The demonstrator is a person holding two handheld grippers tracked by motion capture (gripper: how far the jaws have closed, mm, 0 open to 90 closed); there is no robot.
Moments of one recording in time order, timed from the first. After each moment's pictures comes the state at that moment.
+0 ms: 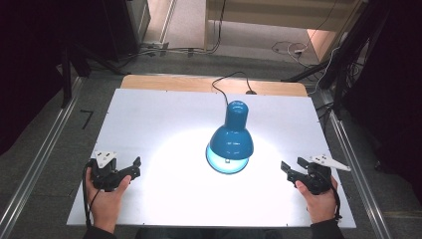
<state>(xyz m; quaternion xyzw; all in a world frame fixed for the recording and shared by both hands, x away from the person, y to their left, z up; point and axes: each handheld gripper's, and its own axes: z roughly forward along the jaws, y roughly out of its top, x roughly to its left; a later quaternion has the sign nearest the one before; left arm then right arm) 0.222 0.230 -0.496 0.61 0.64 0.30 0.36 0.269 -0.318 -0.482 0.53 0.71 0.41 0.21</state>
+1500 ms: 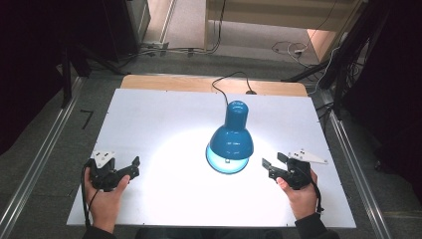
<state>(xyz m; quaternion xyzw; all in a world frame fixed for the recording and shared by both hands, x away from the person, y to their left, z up) 0.222 0.232 -0.496 0.60 0.64 0.30 0.36 0.278 -0.268 -0.480 0.49 0.74 0.42 0.19</state>
